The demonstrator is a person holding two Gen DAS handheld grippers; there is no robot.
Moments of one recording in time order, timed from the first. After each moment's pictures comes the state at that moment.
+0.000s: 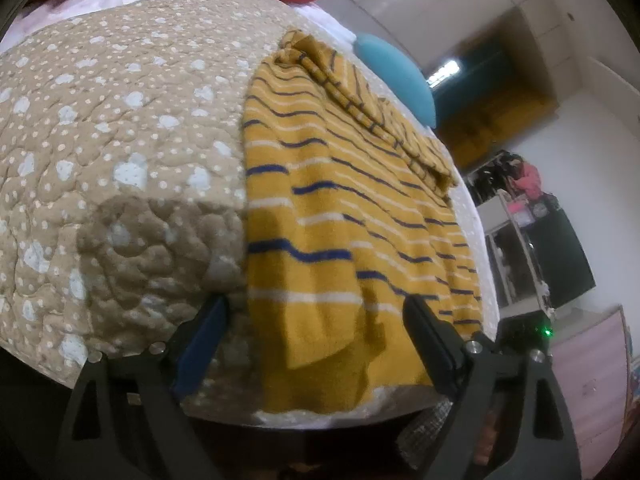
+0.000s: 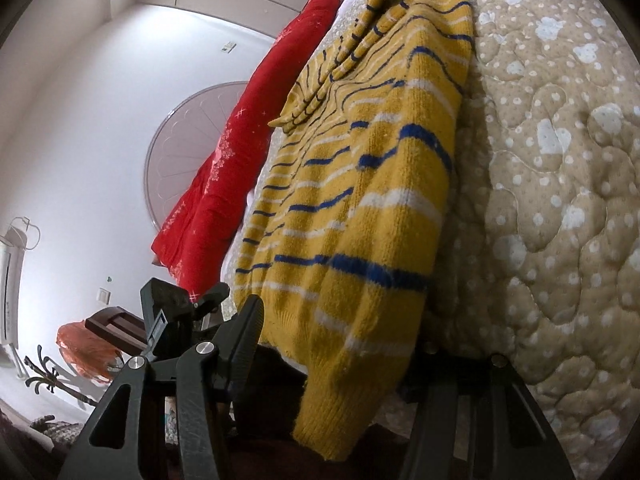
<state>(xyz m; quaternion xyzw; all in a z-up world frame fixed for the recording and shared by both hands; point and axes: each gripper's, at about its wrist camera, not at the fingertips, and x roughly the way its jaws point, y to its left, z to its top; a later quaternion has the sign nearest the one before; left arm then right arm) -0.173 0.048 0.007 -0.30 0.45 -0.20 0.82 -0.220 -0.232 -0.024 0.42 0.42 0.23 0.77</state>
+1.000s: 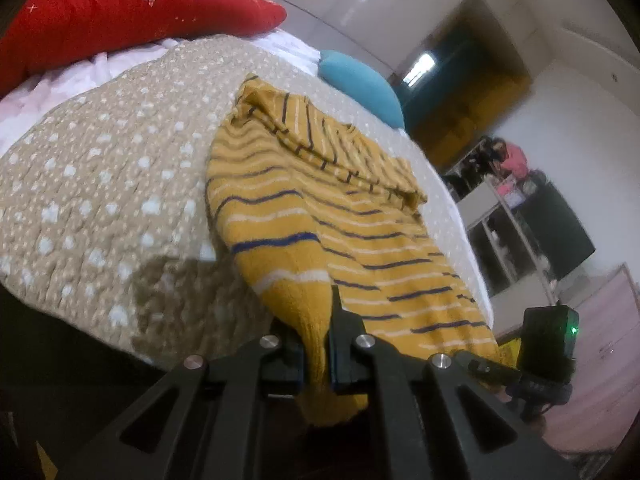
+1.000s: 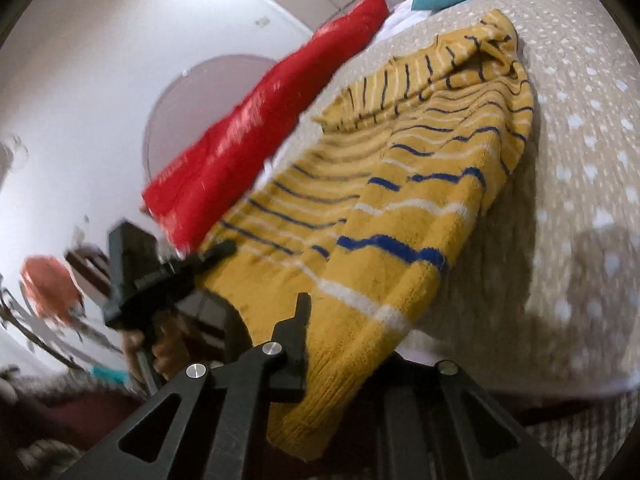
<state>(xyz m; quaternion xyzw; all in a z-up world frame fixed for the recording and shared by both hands) -0.228 0.054 0.067 -0.23 0.42 -0.20 0.85 -0.286 -0.184 0.057 0.29 0.44 0.22 0.82</state>
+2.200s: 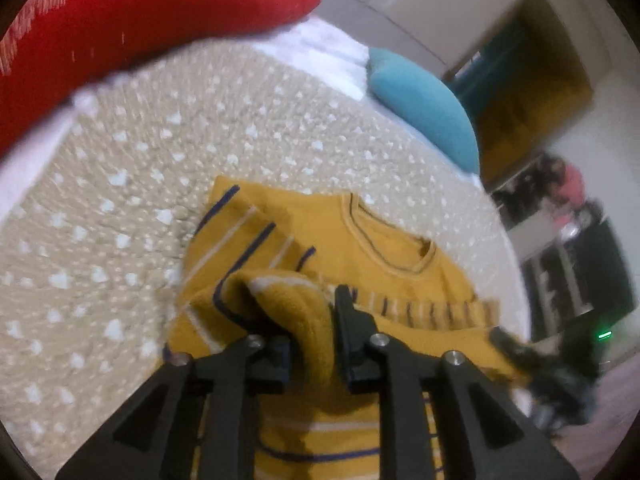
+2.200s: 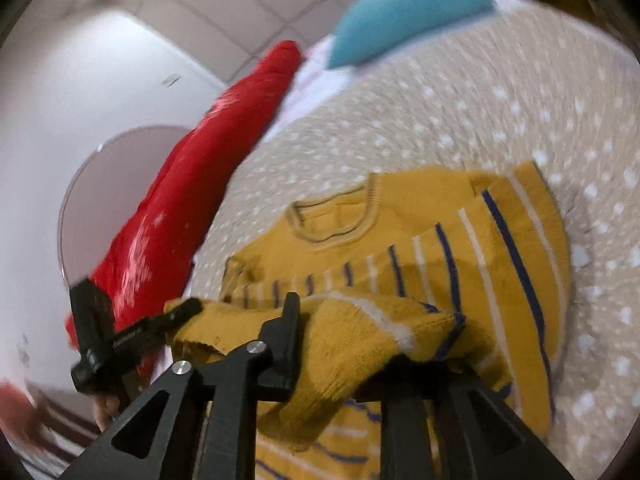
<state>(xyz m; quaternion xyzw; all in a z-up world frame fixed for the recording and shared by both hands) 0.137 0.024 0.071 -0.24 0.47 -0.14 0.83 0.044 -0.296 0.059 0.35 0.43 0.06 0.83</state>
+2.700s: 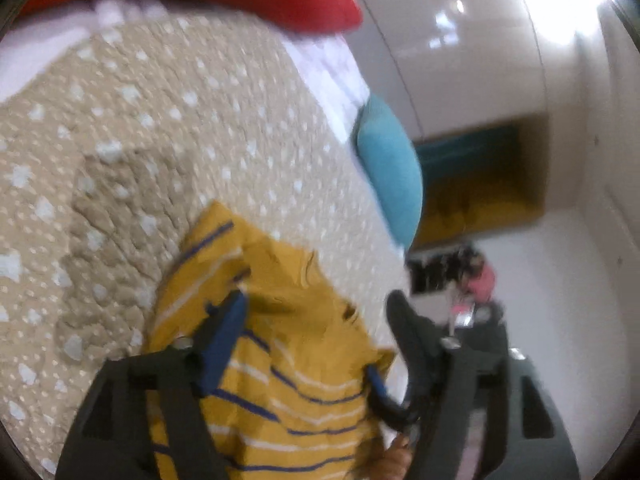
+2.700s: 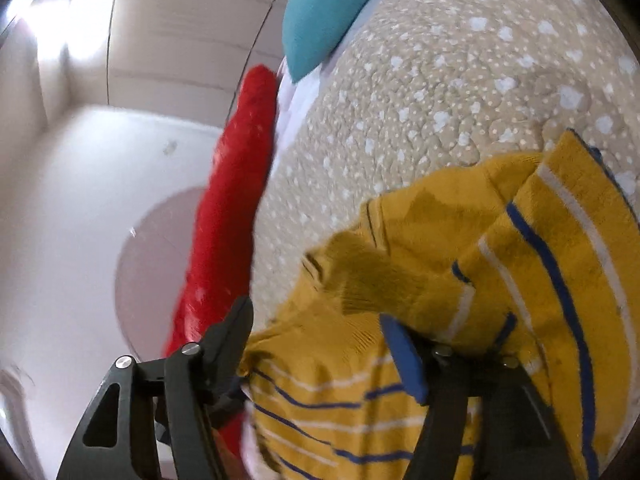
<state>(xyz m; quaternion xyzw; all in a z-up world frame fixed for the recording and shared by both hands) 0.157 0.099 0.061 -0.48 0.41 -0.18 0.75 0.083 -0.342 0.022 0.54 0.37 0.08 0.75</state>
